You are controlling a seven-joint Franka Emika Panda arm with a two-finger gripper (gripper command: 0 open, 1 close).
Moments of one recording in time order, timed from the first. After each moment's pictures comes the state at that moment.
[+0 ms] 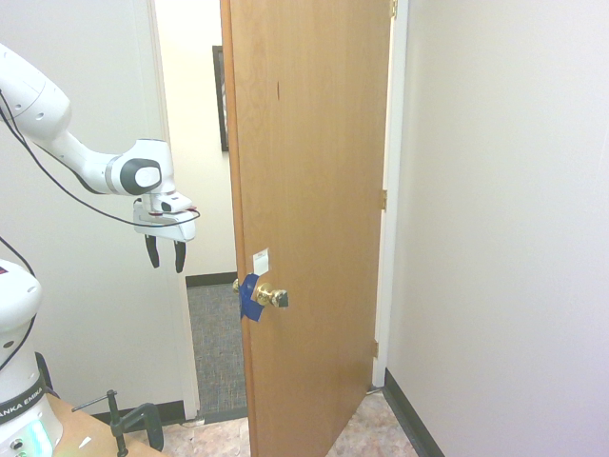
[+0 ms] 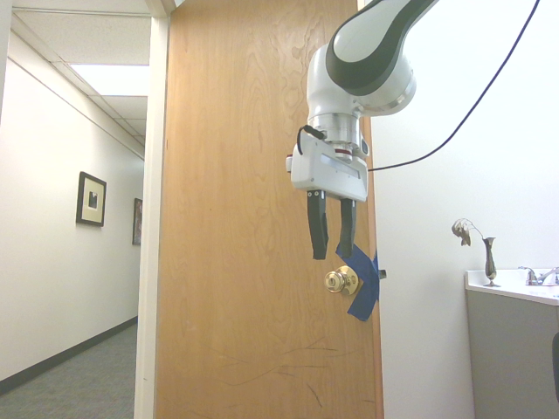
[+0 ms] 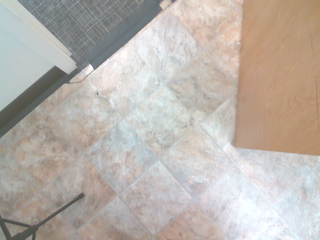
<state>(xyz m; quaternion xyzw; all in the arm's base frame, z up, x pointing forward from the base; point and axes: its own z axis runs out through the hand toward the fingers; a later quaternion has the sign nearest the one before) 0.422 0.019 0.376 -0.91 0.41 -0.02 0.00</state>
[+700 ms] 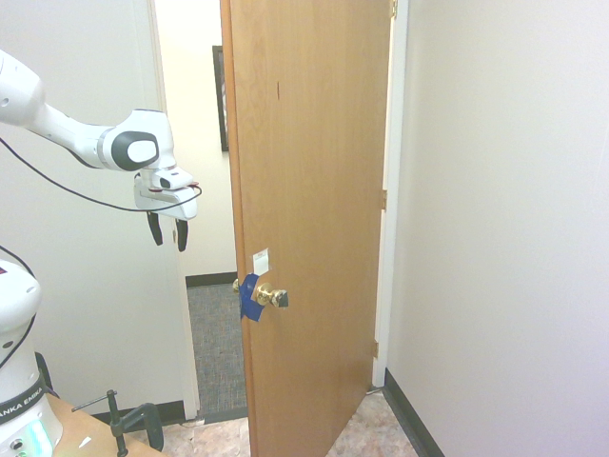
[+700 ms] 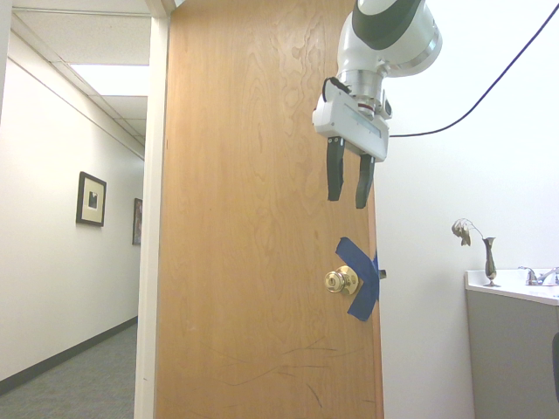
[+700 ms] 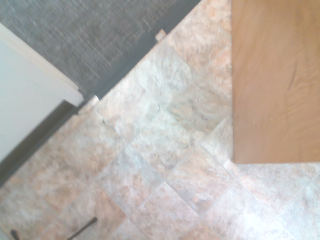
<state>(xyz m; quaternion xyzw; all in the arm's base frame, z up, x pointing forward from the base) 0.392 -0.043 0.476 -0.89 0.45 -0.06 0.05</state>
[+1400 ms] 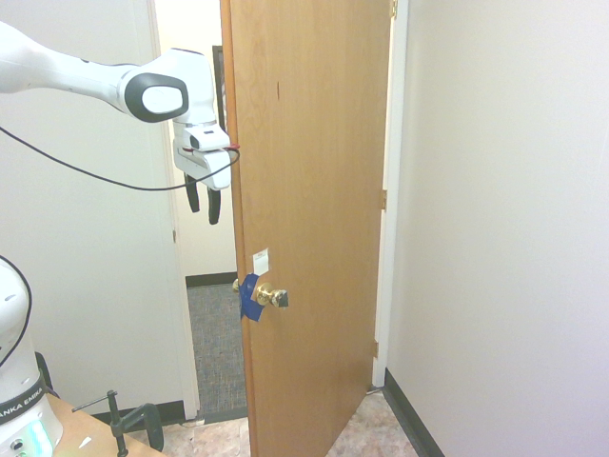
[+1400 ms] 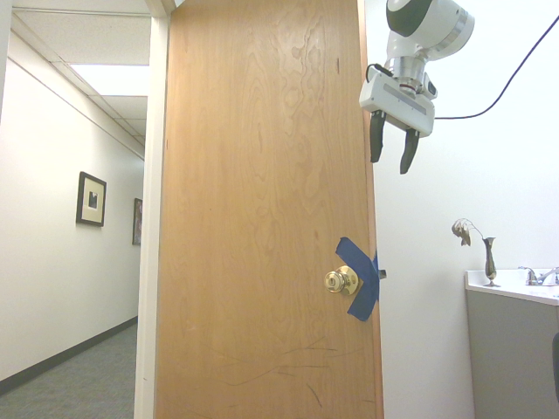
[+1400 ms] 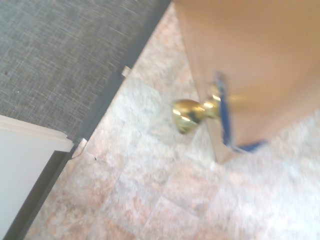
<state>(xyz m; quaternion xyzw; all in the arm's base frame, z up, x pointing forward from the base) 0.345 -0.194 0.559 -0.81 0.58 -0.05 0.09</state>
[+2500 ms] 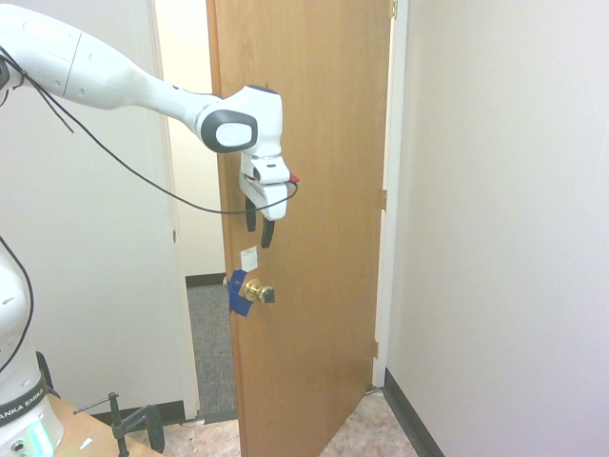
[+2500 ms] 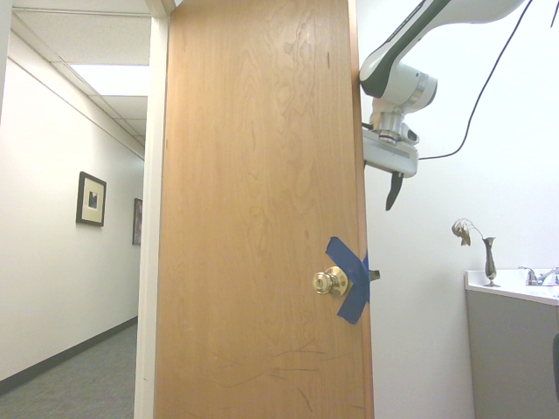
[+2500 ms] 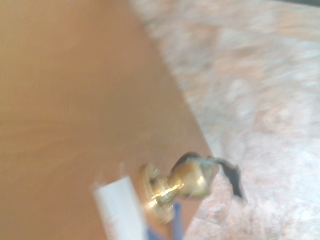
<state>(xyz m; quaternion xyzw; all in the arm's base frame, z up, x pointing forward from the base) 0.436 -0.272 0.492 -0.75 0.65 -0.02 0.11</state>
